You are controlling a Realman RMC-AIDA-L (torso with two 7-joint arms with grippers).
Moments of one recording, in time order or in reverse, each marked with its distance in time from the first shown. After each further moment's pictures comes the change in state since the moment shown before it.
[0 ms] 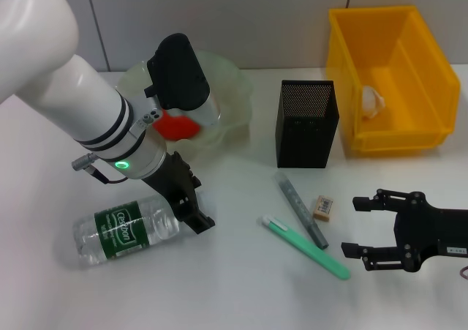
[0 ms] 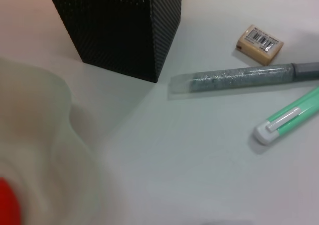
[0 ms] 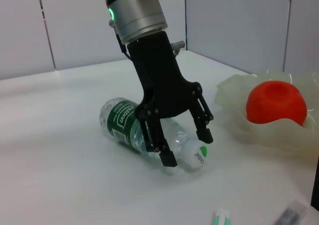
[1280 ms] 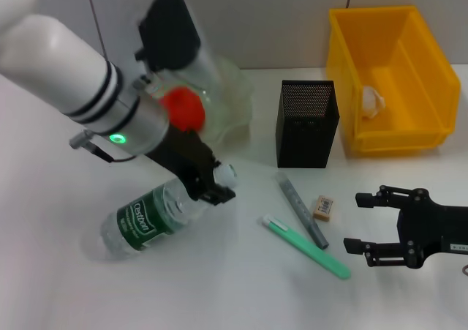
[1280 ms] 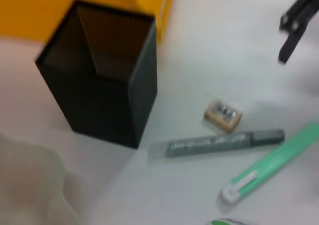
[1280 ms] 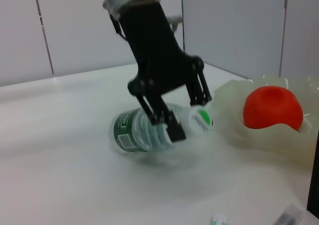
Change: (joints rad) left arm 0.037 0.007 -0.082 0.189 -0.094 0.150 0.026; right arm 0.002 -0.005 0.018 0.006 0.006 -0.012 0.001
